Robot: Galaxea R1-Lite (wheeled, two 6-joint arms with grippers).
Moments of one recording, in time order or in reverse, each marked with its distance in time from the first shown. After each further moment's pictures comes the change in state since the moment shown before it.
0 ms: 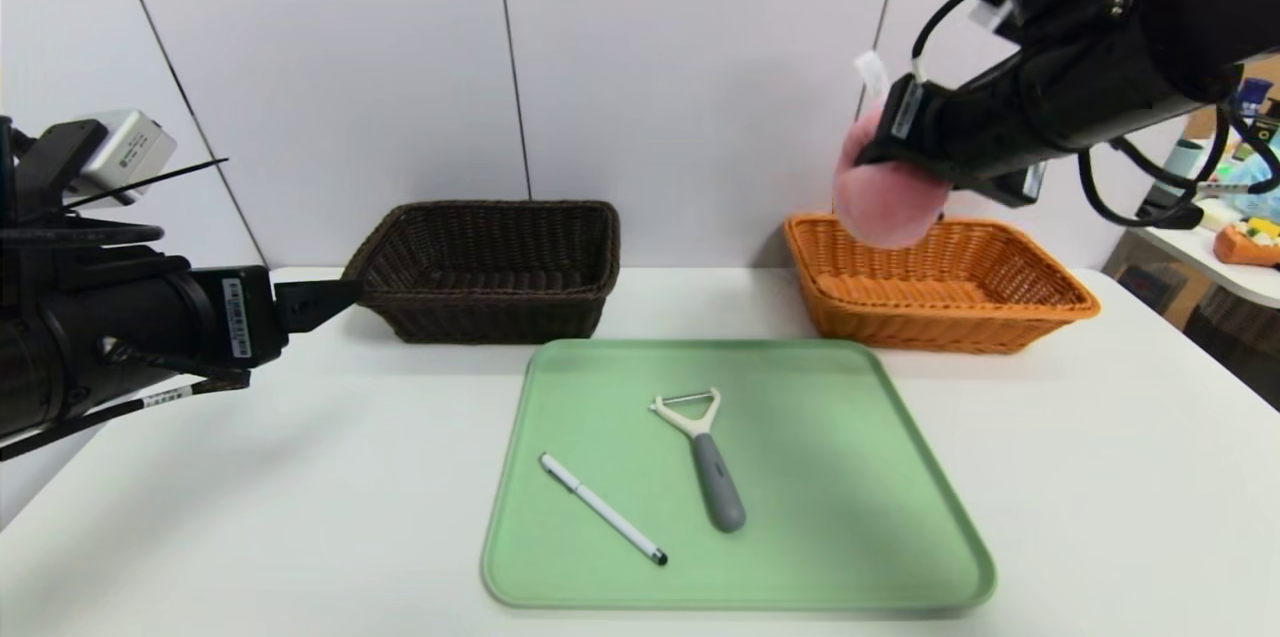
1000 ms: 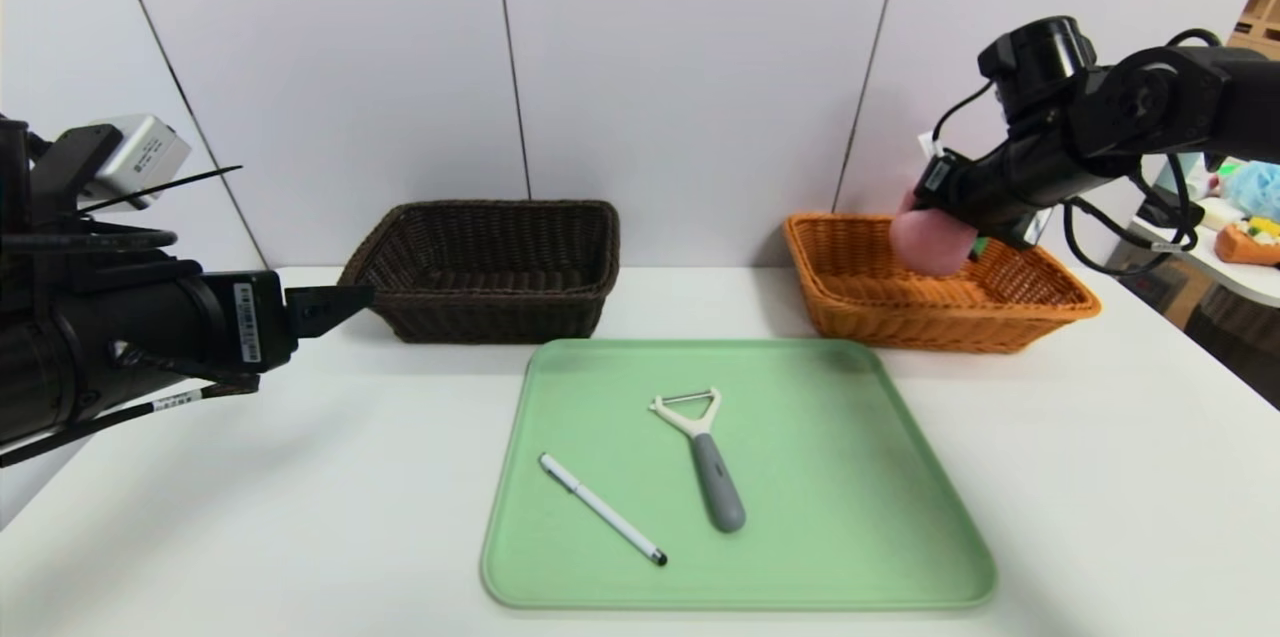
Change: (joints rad) left arm -0.011 0.009 0.001 0.000 -0.002 0.001; right arm -0.293 0.246 0.005 -0.125 0.102 0.012
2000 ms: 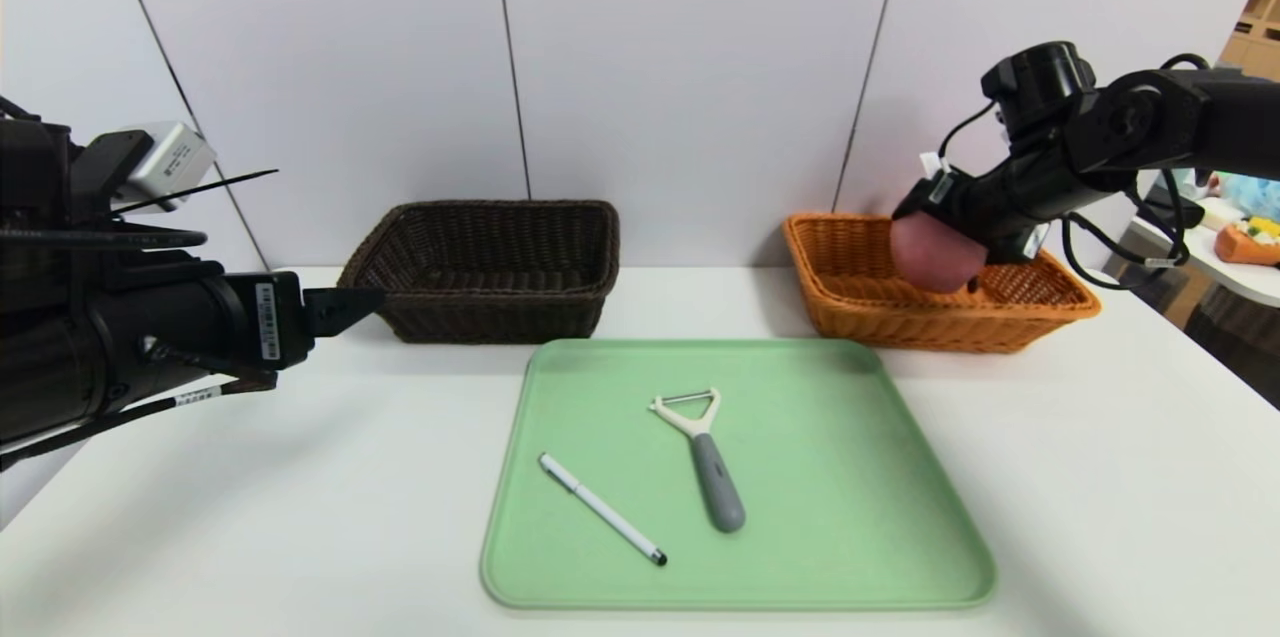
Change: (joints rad) left arm -0.002 0.035 -0.010 -0.001 0.002 -0.001; right arm -0.041 0.039 0.001 -0.011 0.062 -0.002
